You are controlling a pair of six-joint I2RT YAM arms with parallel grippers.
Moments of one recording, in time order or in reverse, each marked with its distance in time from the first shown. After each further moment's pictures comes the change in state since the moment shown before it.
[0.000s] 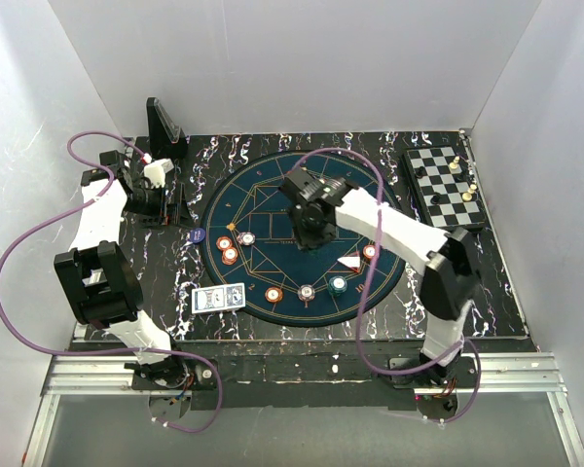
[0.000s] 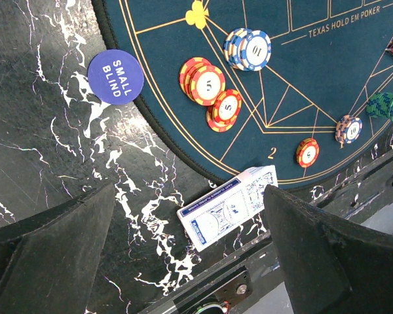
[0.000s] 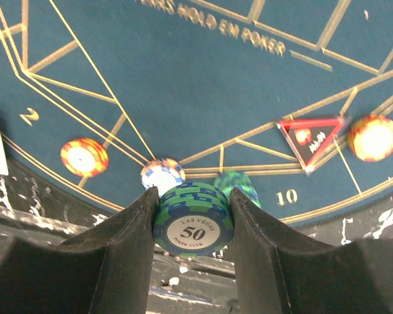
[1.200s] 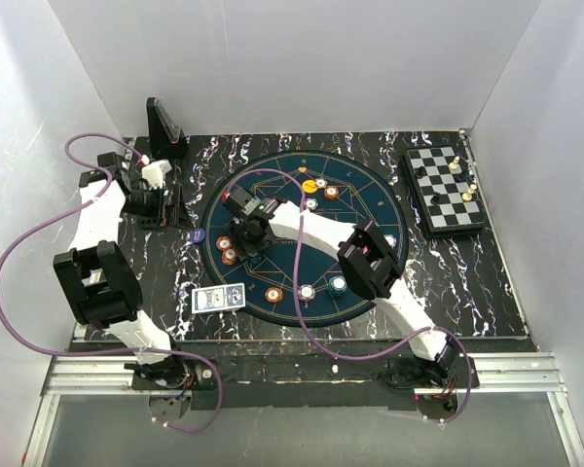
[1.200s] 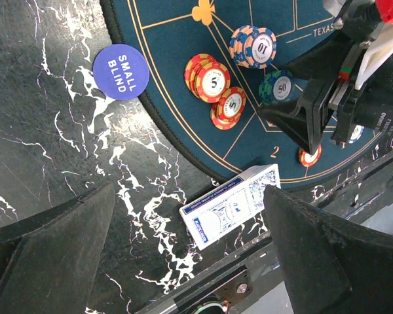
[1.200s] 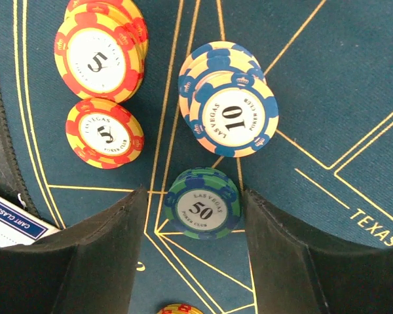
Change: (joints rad) left arm 0.015 0.001 -0.009 -0.001 -0.001 0.004; right arm 0.106 0.625 0.492 0.245 -0.156 -0.127
